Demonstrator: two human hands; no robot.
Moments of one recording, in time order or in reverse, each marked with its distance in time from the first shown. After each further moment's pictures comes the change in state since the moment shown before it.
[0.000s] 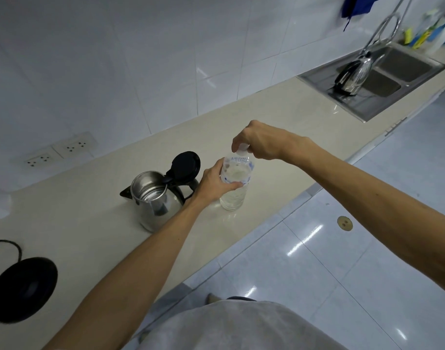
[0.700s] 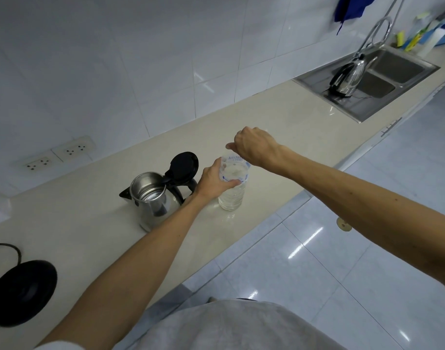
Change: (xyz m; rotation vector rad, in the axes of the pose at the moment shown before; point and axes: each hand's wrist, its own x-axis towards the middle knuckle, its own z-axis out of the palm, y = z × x) left_hand 0.001 0.007 0.001 0.100 -0.031 -0.060; right_hand 0.002 -0.032 0.013 -0.201 0.052 0.281
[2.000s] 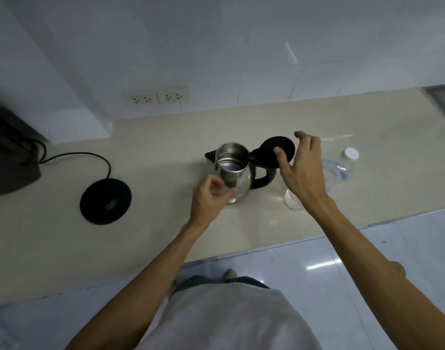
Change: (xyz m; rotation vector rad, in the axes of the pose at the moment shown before) left_hand -0.166 -0.111 -0.084 -0.180 0.691 -0.160; right_hand 0.013 -0.121 0.064 0.768 0.337 0.126
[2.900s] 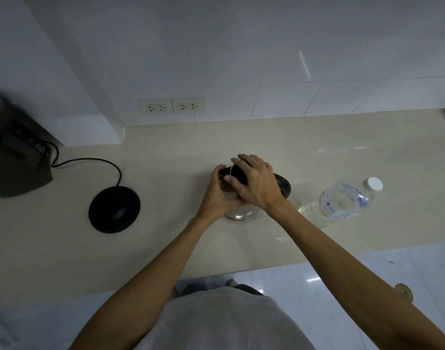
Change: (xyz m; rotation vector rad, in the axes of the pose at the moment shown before) left_hand 0.061 -0.012 -0.004 -0.098 -0.243 -0.141; right_hand 0.026 -0.049 0.107 -0.149 -0.290 -0.331
